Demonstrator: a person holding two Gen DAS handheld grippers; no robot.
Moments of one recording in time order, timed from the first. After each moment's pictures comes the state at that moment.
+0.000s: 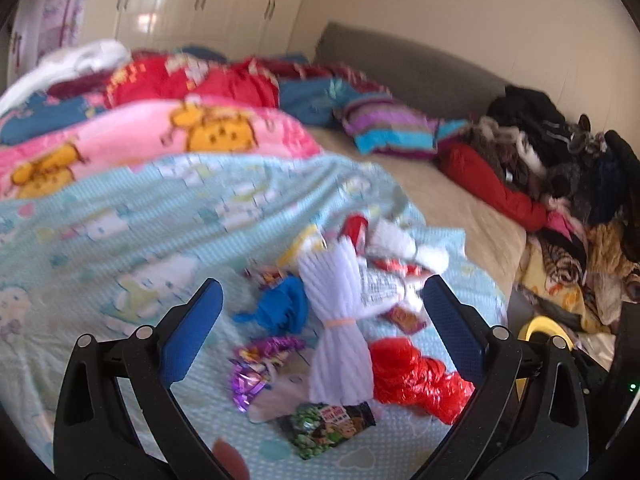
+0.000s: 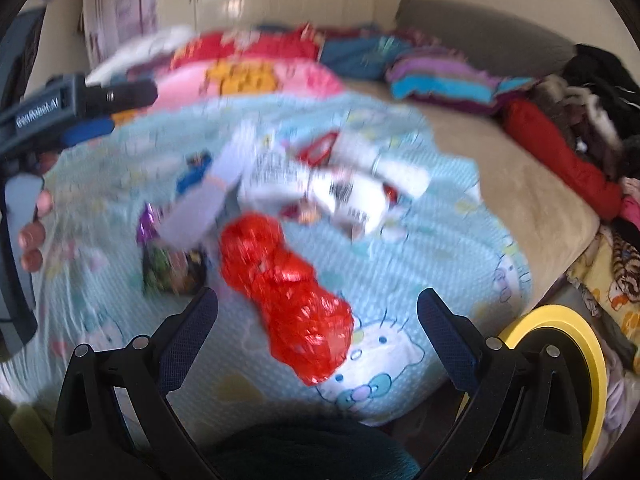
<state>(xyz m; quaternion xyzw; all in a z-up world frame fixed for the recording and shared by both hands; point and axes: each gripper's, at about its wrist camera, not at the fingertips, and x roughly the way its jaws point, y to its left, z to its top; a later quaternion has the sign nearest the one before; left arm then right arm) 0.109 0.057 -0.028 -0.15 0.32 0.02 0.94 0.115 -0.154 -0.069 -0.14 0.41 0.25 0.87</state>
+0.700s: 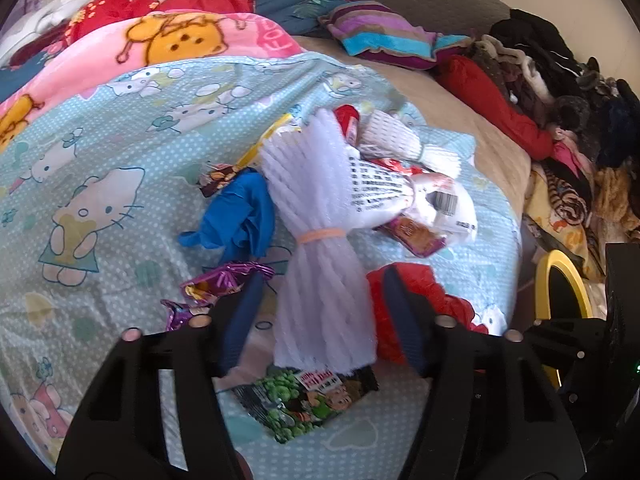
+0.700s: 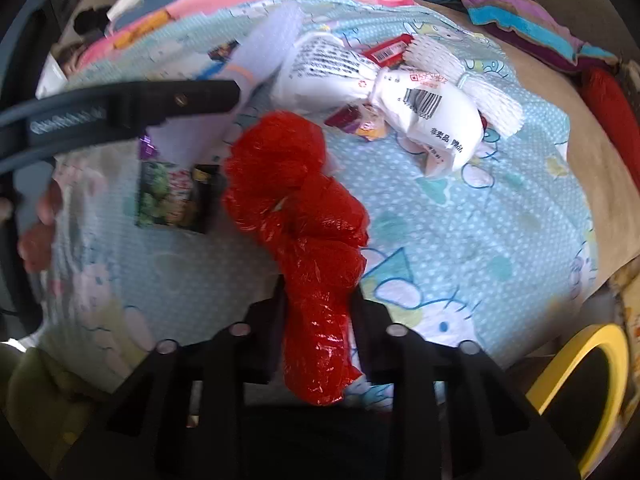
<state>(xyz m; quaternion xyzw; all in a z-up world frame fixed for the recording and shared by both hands) 0.137 0.035 -0.089 -0.13 0.45 -0.02 0.89 0.136 -0.130 -0.115 -0.17 0.52 0.32 0.77</state>
